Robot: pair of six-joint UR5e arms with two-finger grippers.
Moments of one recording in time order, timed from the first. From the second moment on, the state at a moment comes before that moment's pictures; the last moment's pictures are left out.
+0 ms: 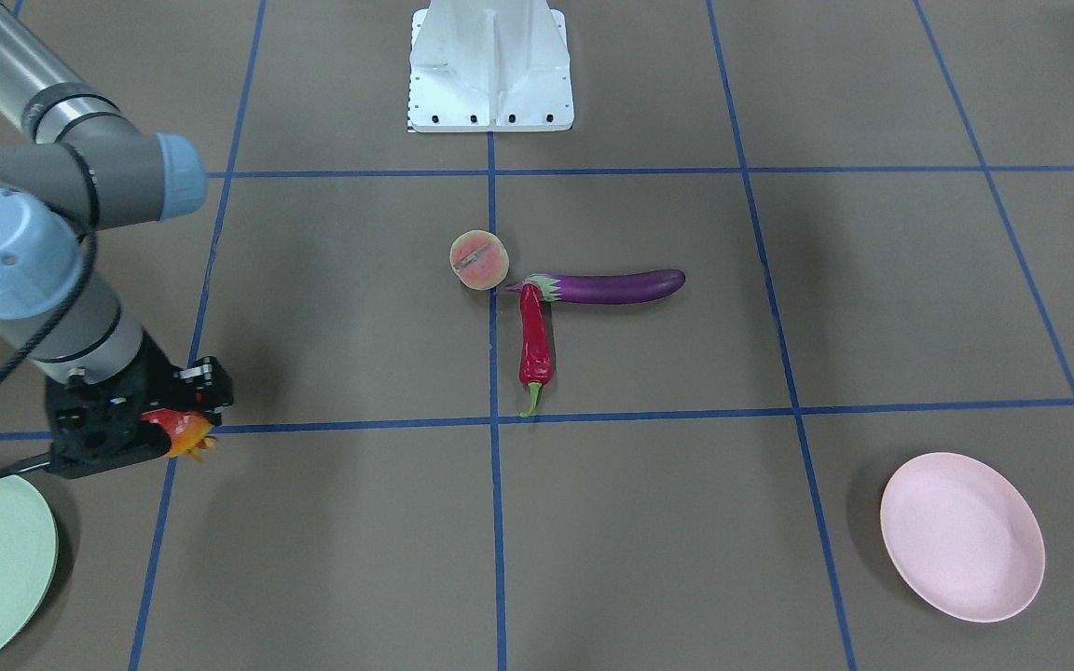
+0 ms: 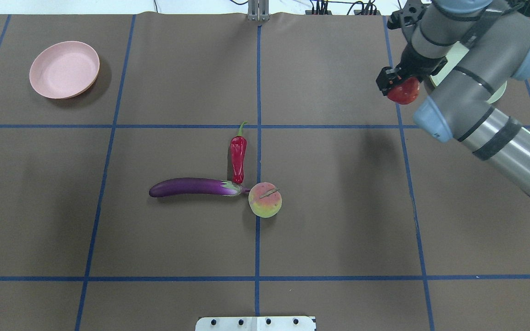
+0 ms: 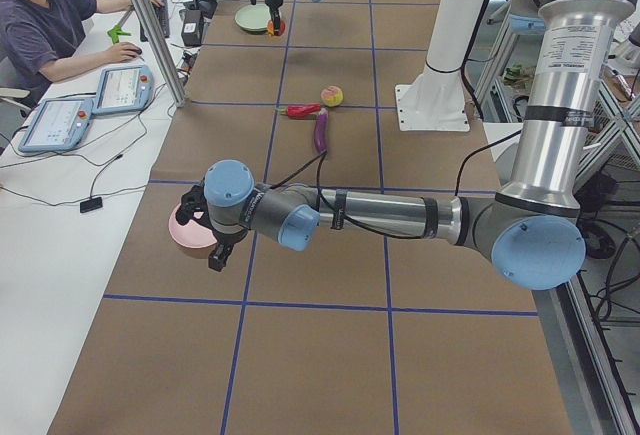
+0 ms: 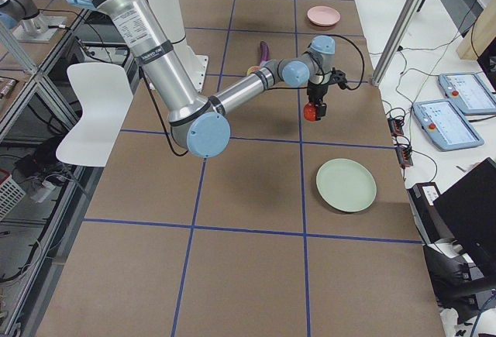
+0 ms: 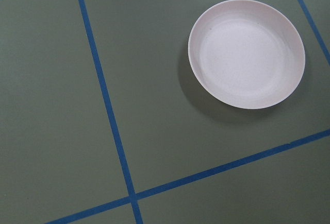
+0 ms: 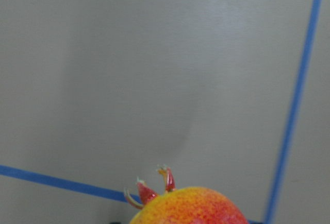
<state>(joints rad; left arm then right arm) -1.52 -1.71 -1.49 -1.93 -2.43 -0.04 1.02 -1.05 1.51 -1.52 2.11 0.43</state>
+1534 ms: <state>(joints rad) -1.51 -1.71 -1.49 -1.94 -2.43 -0.04 1.23 -1.01 0.93 -1.08 2.23 0.23</state>
